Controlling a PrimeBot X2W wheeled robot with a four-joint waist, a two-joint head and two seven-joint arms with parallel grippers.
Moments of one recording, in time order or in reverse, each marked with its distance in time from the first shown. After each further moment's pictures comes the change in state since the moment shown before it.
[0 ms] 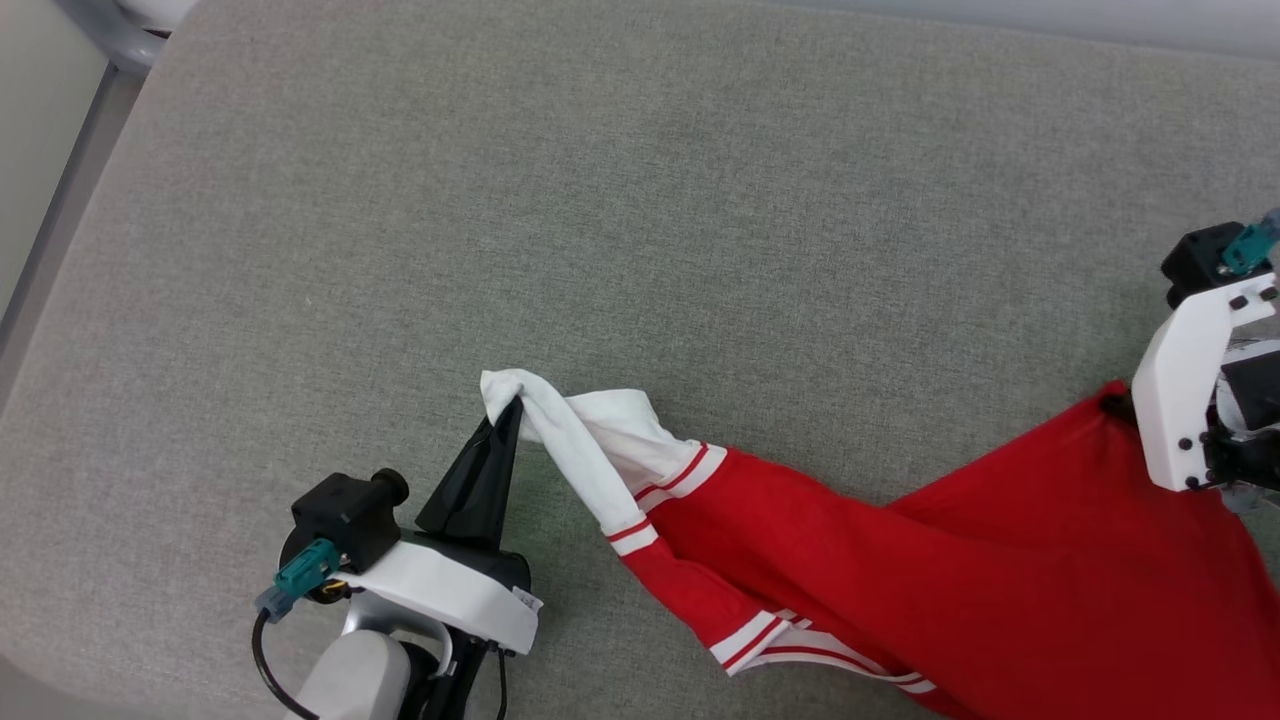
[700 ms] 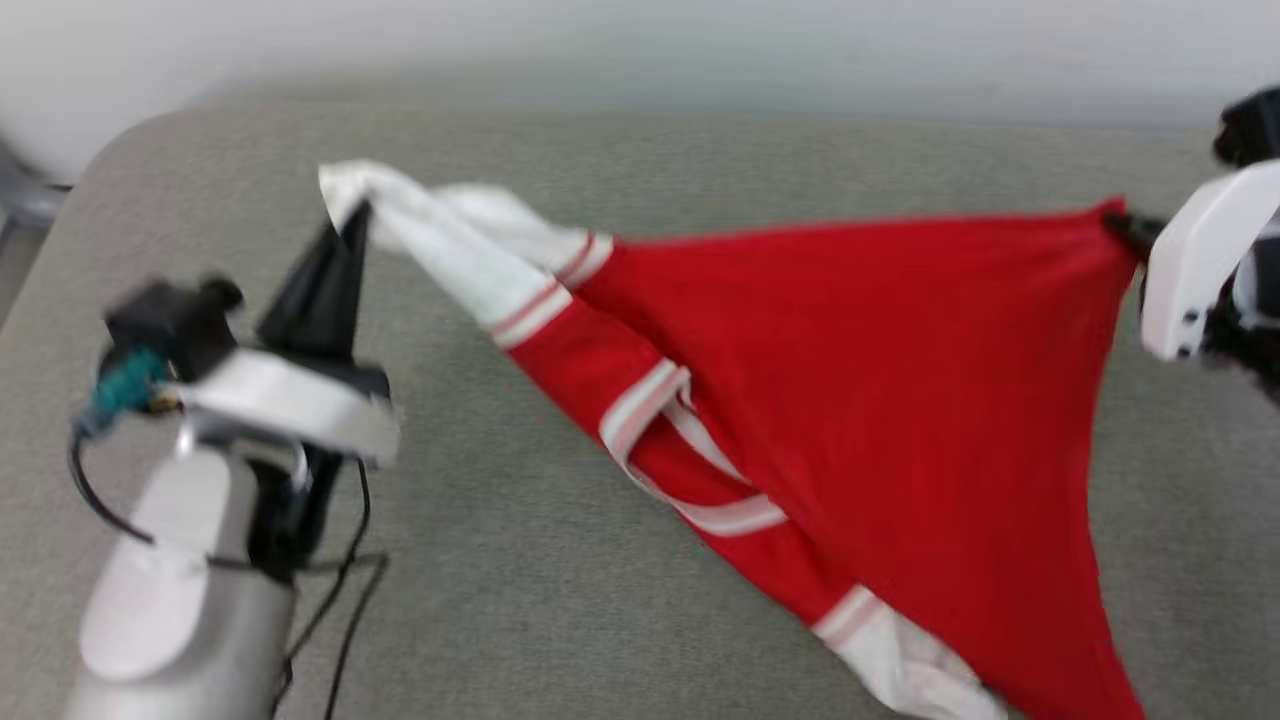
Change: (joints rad) left arm -0.235 0.149 0.099 0.029 -0.003 -0.001 0.049; right arm -0.158 0.099 -0.092 0.077 -0.034 0.002 -0.340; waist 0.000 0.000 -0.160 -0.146
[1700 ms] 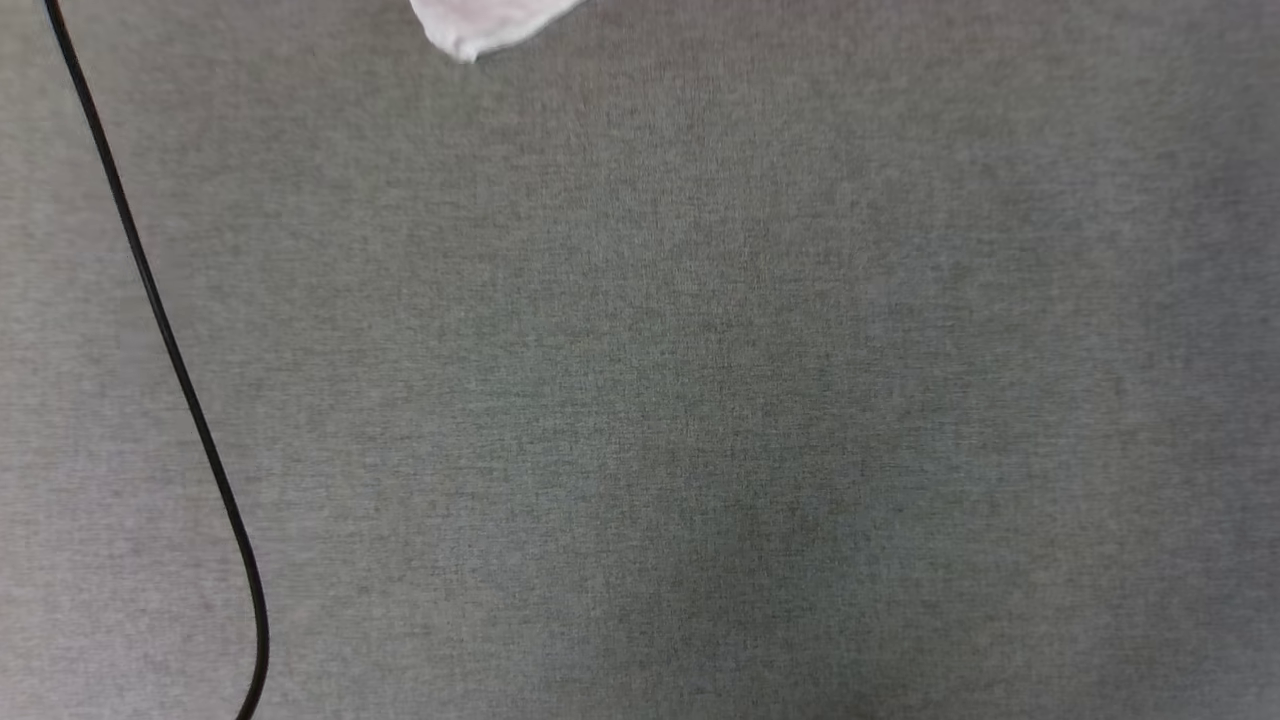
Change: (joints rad) left arm -1.177 0.193 -0.118 0.488 0.005 -0.001 0.088; right arm -0.820 0.187 -0.307 0.174 -0.431 0.001 -0.299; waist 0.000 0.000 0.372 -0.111
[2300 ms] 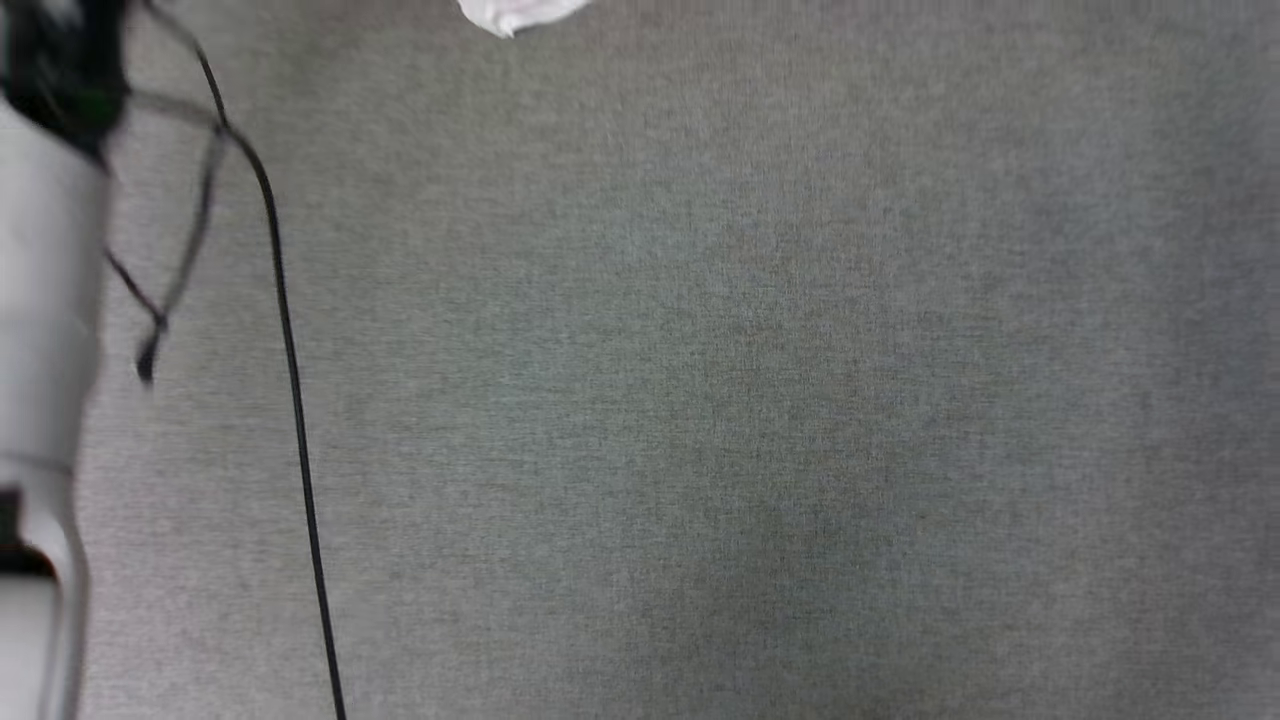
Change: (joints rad) left arm 0.305 -0.066 -0.094 0.124 -0.316 0.000 -0.099; right arm 0.234 0.017 0.108 0.234 0.120 0.000 -0.148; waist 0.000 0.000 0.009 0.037
